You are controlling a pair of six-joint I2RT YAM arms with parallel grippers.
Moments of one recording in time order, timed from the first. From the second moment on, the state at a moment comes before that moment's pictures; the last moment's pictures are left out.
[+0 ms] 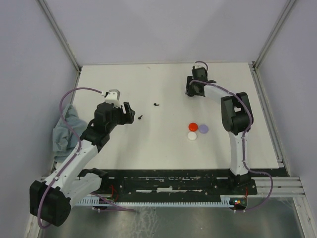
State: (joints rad) left arm -0.36 0.95 0.66 -0.12 -0.07 -0.26; right arm 0.29 2.28 1.73 -0.23 0.15 0.32
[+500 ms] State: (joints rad) left arm -0.36 1.01 0.77 -0.14 0.16 -0.33; right arm 0.48 1.75 1.07 0.06 -0.07 0.08
